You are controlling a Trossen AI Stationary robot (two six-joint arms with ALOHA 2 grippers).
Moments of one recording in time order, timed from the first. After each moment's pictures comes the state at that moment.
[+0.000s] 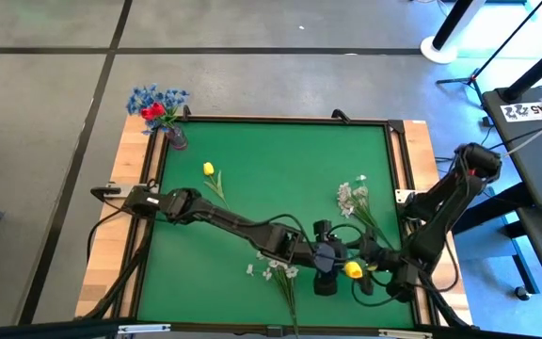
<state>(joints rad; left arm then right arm) -0.33 2.42 2.29 -0.47 -0.33 -0.19 1.01 1.34 0.71 -0.36 0.80 1.09</state>
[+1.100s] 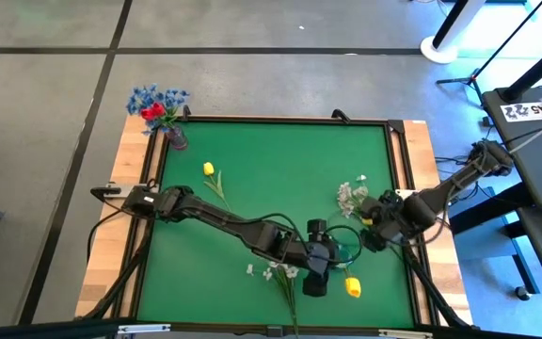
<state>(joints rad) -0.35 2.35 2.29 -0.61 -0.32 -0.14 0.59 1.15 0.92 -1.21 0.28 1.12</state>
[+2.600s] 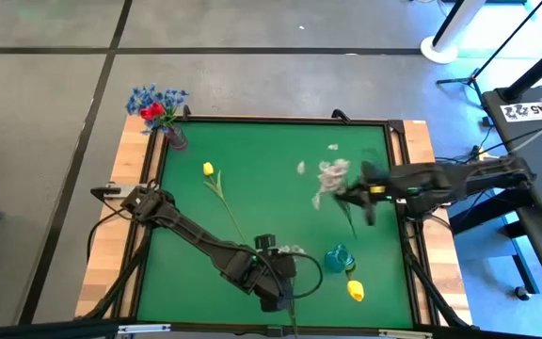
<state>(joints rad) -0.52 2.21 2.12 -1.09 -0.41 -0.63 0.20 0.77 0.74 -0.34 0.14 0.44</state>
